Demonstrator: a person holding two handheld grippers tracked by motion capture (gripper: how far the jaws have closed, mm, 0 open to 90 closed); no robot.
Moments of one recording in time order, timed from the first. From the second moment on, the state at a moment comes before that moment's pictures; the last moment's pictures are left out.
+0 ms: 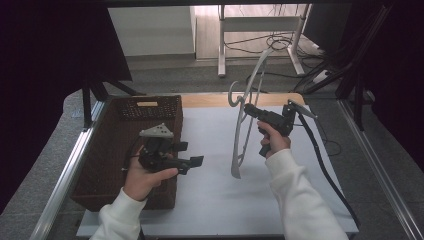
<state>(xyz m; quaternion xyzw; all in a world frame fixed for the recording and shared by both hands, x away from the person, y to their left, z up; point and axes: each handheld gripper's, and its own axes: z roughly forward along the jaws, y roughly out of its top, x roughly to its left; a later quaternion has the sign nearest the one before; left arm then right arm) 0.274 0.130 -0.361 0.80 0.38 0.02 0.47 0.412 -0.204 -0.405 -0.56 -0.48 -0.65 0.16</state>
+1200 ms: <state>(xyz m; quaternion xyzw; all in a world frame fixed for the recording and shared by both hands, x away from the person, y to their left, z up) 0.357 0.063 -0.410 0.76 0.38 -0.11 0.51 0.405 -0.181 -0.423 -0.56 -0.49 -0.64 0.21</state>
